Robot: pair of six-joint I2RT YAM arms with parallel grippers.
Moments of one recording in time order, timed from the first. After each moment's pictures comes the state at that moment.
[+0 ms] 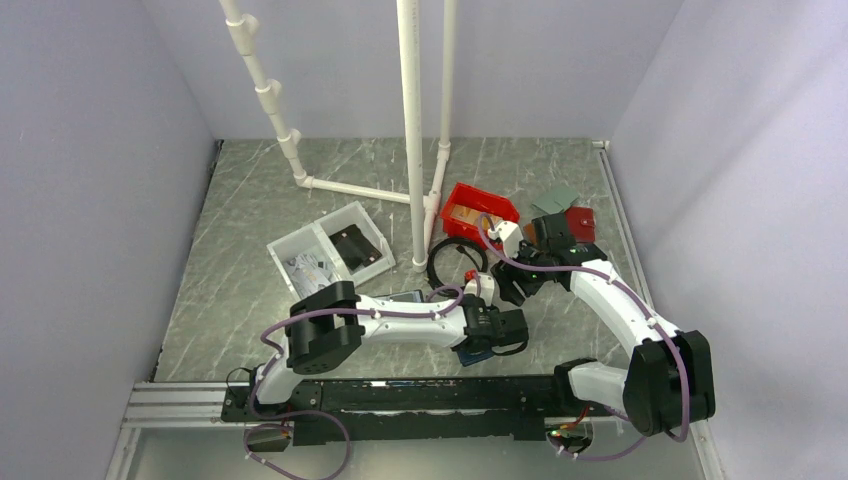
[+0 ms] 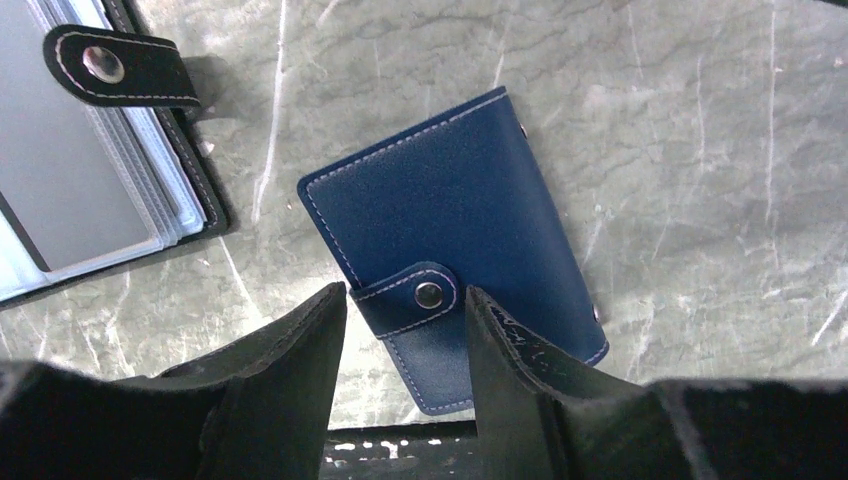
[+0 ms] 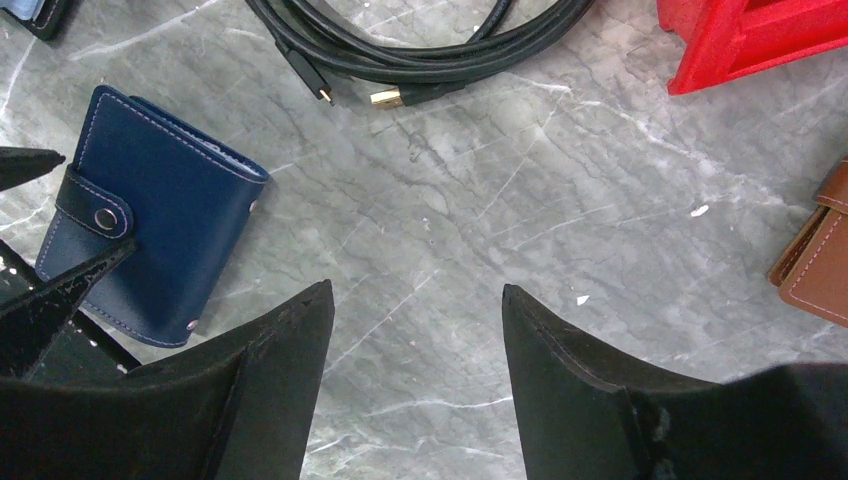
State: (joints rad) left arm -1.39 2.08 1.60 -0.93 -0.54 -1.20; right arm 0.24 1.19 0.75 -0.65 -0.38 -0.50
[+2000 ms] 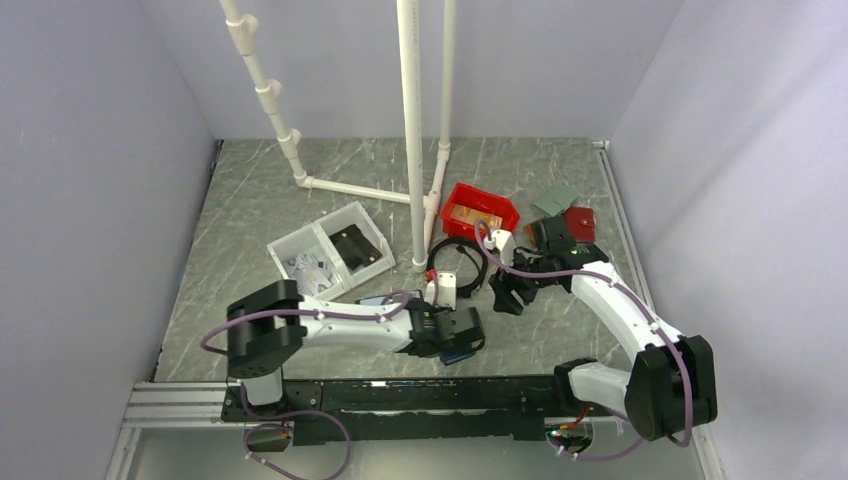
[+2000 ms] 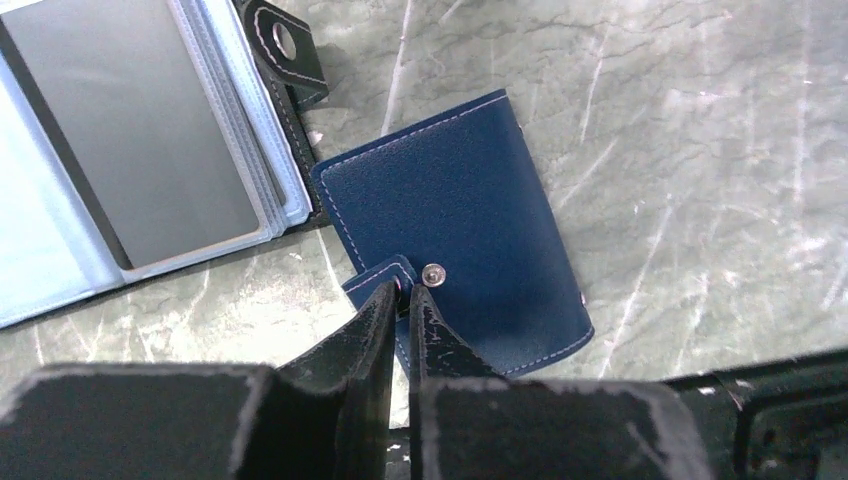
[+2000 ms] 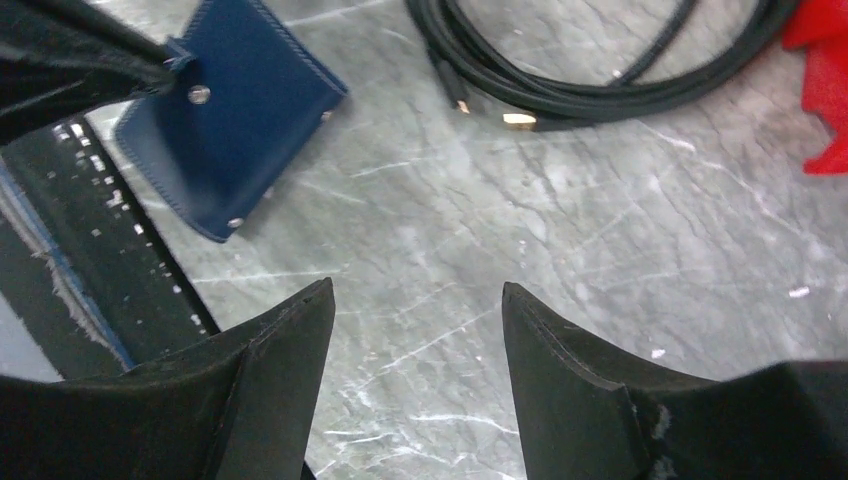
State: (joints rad) left arm -1.36 1.80 1.20 -0.66 -0.55 -1.21; right arm 0.25 1.18 0.75 -0.72 -0.55 -0.60
